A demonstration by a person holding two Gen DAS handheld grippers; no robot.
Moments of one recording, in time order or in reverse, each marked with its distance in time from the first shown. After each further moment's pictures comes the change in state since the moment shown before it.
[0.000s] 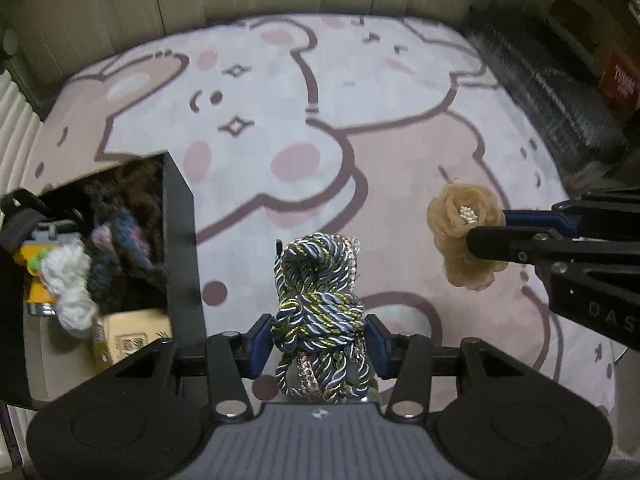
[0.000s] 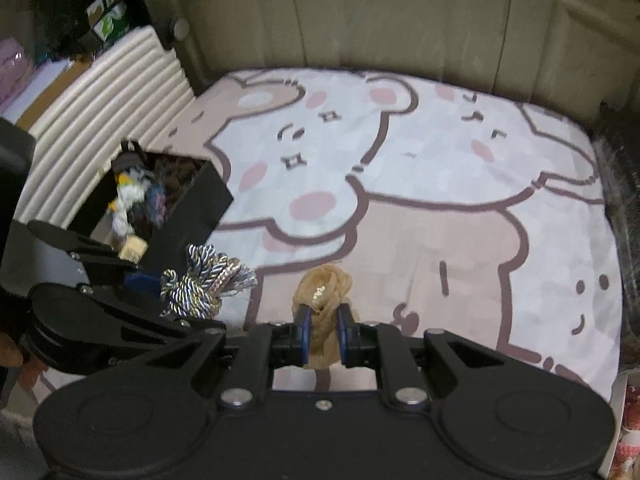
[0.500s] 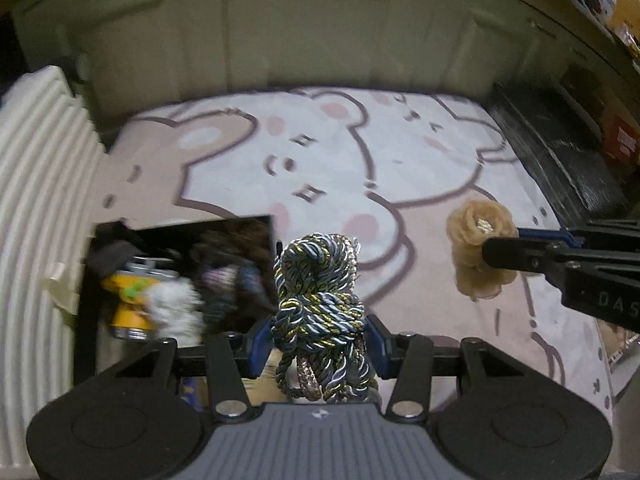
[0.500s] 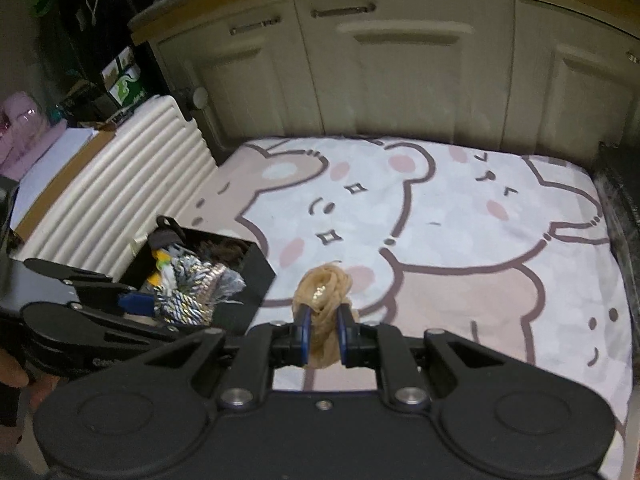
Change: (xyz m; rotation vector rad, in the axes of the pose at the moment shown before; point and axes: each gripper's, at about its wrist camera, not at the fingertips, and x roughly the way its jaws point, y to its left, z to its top) left arm -0.062 0.058 -0.001 -0.067 -0.165 0.044; right arm -0.023 0.038 0.031 0.059 -0.139 0.036
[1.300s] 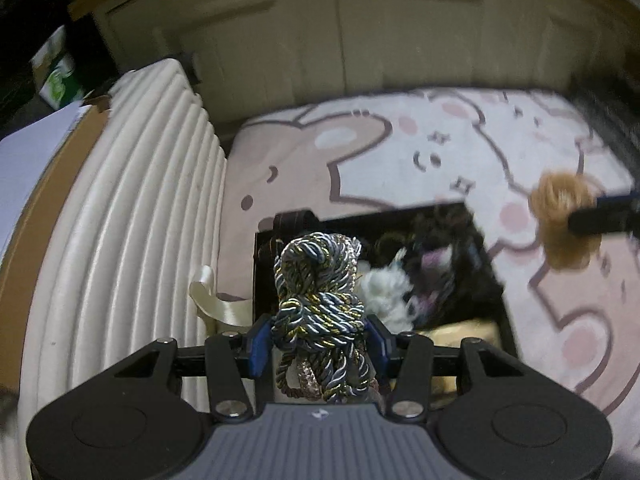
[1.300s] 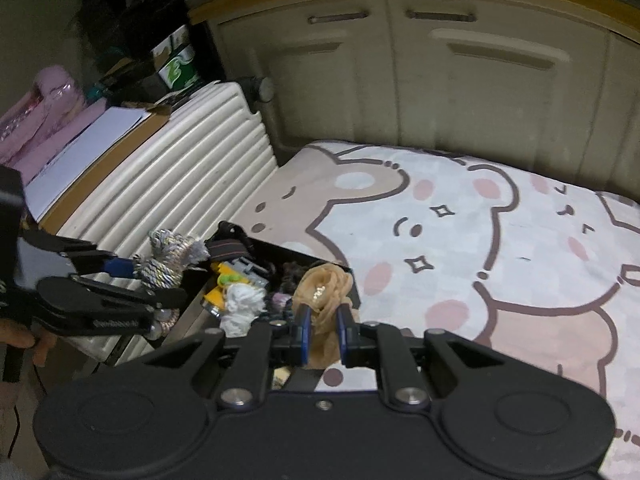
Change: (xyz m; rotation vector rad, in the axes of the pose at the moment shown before) left arm -0.003 0.108 -0.022 0.100 -0.031 0.228; right arm 0.043 0.080 0.017 -0.104 0.009 0.079
